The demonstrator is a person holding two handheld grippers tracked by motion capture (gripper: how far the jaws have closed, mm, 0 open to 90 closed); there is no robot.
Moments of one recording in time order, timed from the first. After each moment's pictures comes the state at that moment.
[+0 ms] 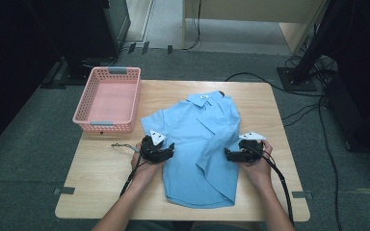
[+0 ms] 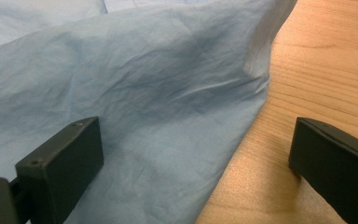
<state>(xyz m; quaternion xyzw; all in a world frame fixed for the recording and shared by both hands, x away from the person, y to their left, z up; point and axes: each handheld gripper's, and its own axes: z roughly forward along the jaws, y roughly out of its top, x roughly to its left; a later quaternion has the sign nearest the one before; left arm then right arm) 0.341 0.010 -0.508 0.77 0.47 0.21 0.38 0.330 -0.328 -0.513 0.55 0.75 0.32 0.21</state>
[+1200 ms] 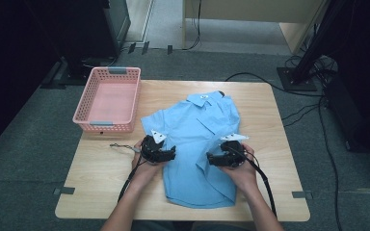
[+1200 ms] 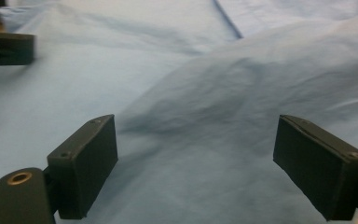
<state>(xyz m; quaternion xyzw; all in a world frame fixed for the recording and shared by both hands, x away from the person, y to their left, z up) 0.345 0.009 -0.511 0.78 0.48 0.20 0.35 0.309 -0.260 -0.478 0.55 0.76 0.32 0.15</state>
